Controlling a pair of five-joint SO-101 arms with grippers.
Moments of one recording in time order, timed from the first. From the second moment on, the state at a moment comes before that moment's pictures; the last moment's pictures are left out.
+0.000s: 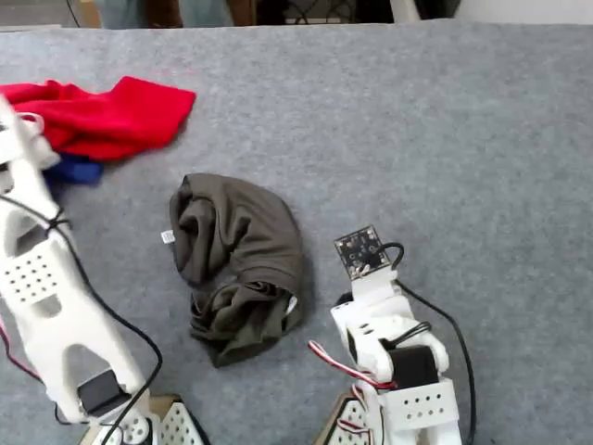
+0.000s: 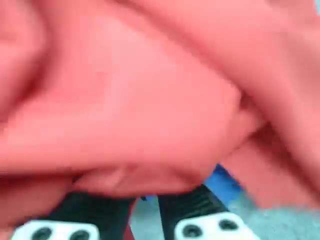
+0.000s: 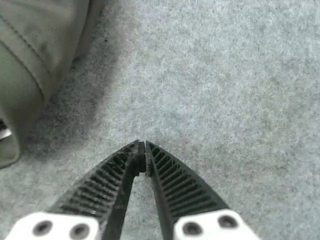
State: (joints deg) left arm -37.2 52.4 -58.5 77.8 5.9; right arm -9.7 -101.2 97.0 70.6 10.9
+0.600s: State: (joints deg) left arm -38.0 51.7 -86.1 100.8 12.1; right arm -9.7 -101.2 97.0 70.6 10.9
